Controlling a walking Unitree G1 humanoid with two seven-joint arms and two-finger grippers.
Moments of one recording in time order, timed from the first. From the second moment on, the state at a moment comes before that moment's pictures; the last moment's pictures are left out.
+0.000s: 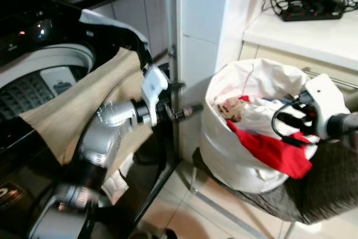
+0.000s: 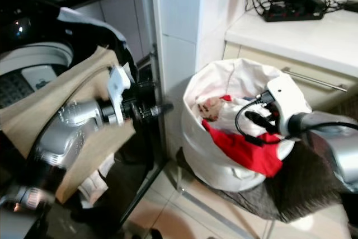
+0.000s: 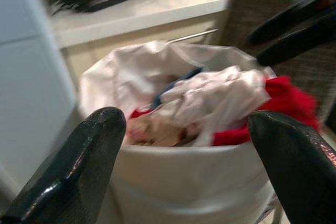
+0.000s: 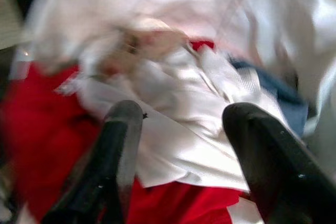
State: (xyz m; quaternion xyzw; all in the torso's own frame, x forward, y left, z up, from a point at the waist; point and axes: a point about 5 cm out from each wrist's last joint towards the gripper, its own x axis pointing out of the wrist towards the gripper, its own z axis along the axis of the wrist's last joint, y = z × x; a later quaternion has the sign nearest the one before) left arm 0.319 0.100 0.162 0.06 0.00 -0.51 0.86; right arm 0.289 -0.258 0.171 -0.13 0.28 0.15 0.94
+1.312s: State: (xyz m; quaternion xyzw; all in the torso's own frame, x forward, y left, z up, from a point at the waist) left arm 0.290 0.077 0.167 0.08 0.03 -0.57 0.82; right arm 0.334 -0.269 0.098 -0.07 0.37 0.07 0.92
